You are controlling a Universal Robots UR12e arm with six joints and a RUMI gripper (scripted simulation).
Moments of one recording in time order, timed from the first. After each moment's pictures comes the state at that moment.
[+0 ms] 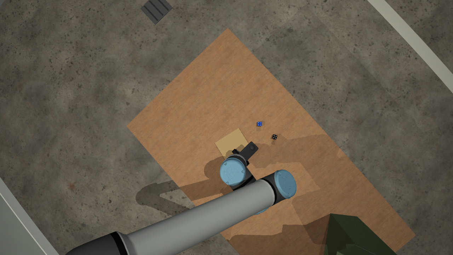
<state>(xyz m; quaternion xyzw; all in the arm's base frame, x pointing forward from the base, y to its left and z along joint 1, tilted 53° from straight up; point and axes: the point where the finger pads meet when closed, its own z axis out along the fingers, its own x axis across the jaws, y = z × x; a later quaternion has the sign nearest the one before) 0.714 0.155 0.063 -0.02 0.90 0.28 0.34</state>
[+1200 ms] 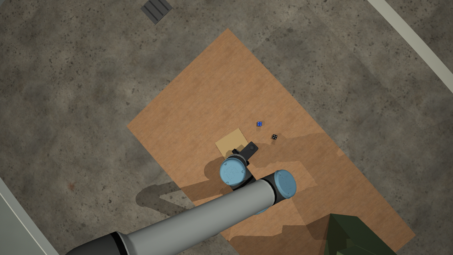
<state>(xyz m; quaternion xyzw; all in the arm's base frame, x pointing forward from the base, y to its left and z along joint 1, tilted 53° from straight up) 0.714 0.155 0.063 -0.02 0.90 0.28 0.34</state>
